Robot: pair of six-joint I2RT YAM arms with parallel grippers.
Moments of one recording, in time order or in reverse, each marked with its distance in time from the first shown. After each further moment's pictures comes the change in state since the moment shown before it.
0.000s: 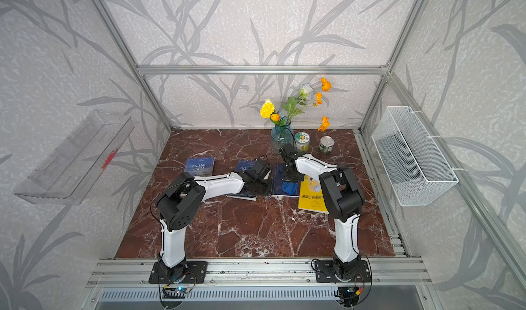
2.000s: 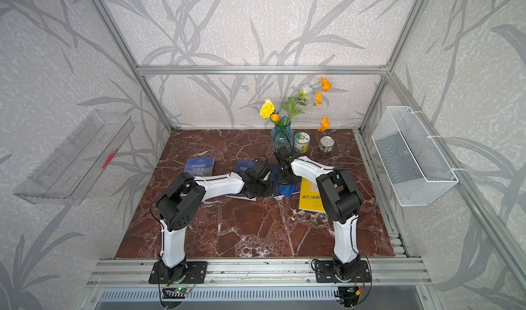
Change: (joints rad) left arm 0.000 0.000 -0.002 -0.031 0.001 0.001; right arm 0.055 0.005 0.009 -0.019 0.001 0.015
